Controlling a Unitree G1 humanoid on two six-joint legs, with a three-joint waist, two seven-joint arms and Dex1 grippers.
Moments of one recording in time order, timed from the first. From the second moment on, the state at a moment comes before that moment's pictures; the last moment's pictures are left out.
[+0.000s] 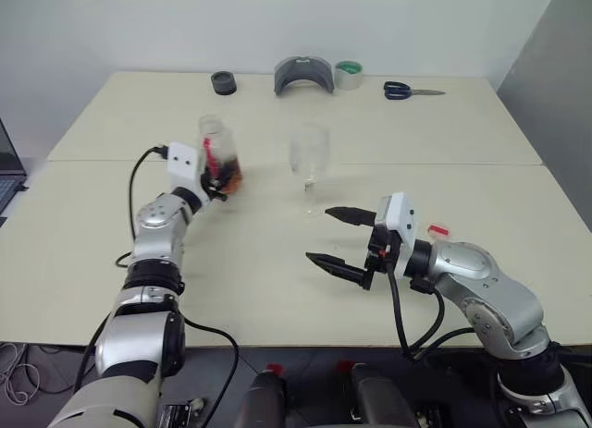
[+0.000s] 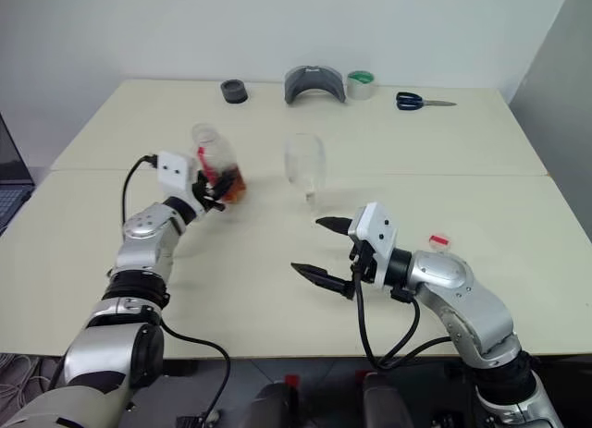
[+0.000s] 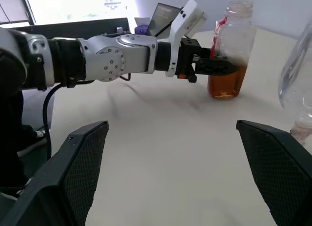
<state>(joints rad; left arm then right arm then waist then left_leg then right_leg) -0.78 0.43 0.14 0.75 -0.14 -0.09 -0.55 -0.33 -0.45 0.18 -0.53 0.48 0.57 0.69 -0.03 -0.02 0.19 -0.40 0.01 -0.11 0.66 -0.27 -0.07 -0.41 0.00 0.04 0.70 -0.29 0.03</state>
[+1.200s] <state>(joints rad) -1.06 0.62 -0.25 0.88 0.55 -0.62 -0.16 -0.45 -0.39 0.07 -0.43 0.40 0.52 0.54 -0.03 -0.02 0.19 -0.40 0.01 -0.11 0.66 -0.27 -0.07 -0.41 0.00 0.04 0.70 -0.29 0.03</state>
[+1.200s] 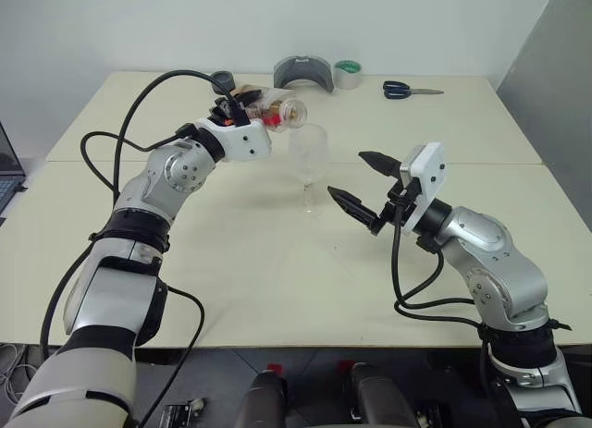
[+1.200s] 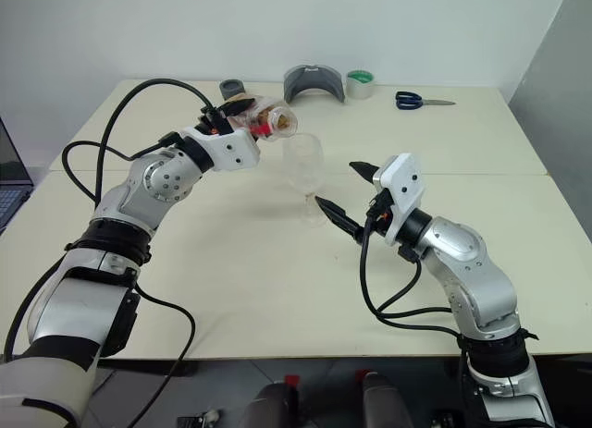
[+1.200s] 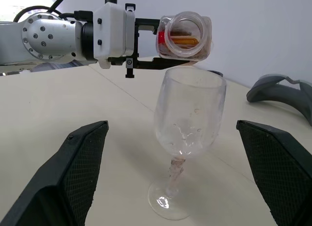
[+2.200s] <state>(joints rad) -1.21 0.64 -0.39 1.07 0.73 -0.70 0.07 -0.42 -0.40 0.08 -0.44 0.41 0.53 0.59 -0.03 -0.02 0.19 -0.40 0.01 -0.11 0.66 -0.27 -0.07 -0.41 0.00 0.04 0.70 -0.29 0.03</state>
